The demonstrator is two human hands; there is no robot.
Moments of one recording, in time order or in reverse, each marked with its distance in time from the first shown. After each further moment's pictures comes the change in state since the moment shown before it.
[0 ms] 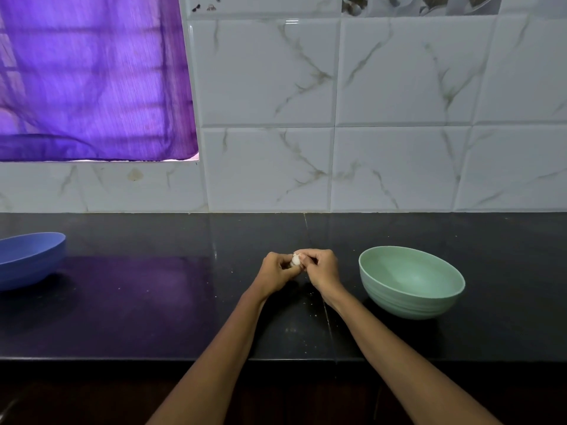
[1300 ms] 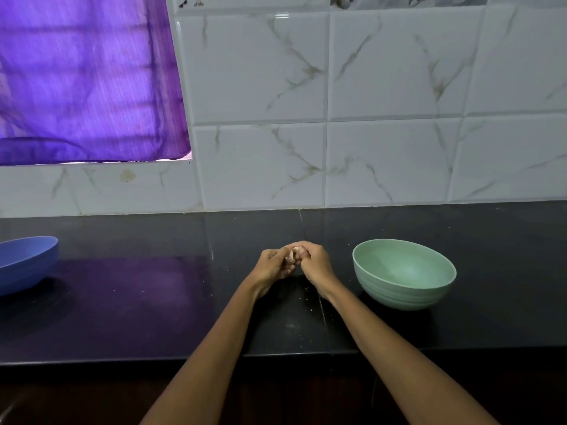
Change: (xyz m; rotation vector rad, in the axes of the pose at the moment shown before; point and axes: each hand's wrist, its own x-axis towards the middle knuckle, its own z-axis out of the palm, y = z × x) left_hand 0.001 0.018 0.004 -0.511 0.019 -0.330; right_hand 0.001 -0.002 0.001 -0.063 -0.098 0.018
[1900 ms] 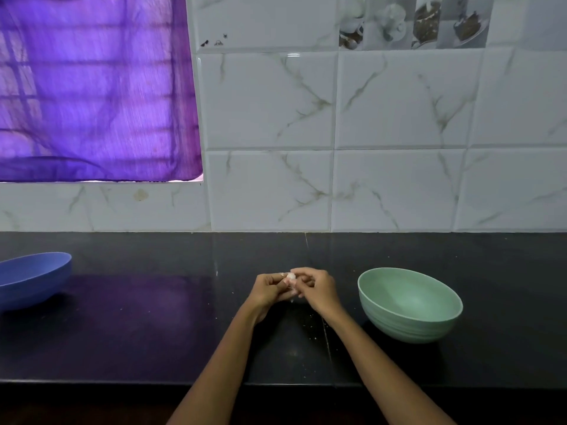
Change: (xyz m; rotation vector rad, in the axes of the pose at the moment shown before) left_hand -0.004 0.000 -0.013 -0.081 -0.009 0.031; right_hand -0.002 -0.002 -0.005 0.038 -0.046 -0.070
